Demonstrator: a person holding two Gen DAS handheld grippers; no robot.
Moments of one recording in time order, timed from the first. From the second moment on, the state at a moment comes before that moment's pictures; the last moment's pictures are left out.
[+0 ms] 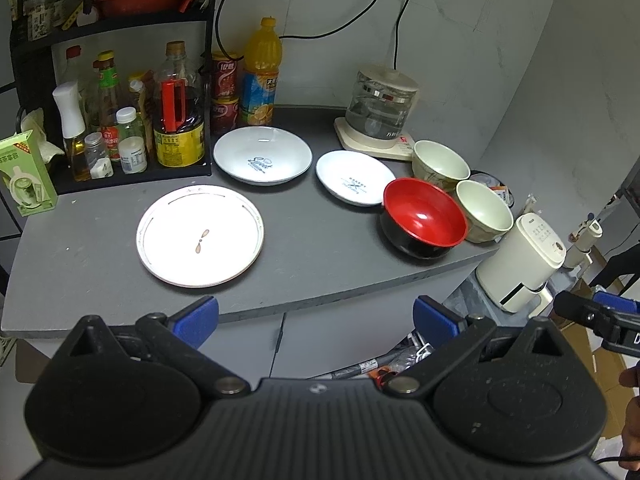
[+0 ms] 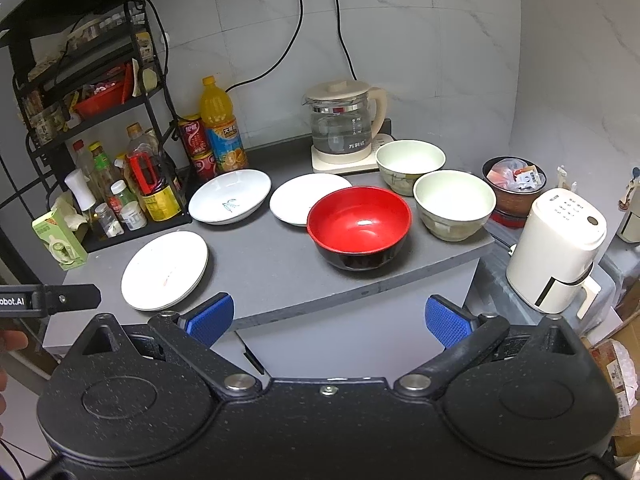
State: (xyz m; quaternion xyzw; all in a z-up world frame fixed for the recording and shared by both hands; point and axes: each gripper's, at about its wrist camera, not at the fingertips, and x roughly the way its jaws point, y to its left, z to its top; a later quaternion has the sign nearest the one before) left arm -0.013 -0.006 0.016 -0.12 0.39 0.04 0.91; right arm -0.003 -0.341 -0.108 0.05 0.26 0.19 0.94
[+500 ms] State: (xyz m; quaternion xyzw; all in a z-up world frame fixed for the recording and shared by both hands) left arm -0.001 -0.011 0.020 -0.12 0.39 0.04 0.91; right arm 0.004 -0.342 -0.106 0.06 0.27 0.19 0.94
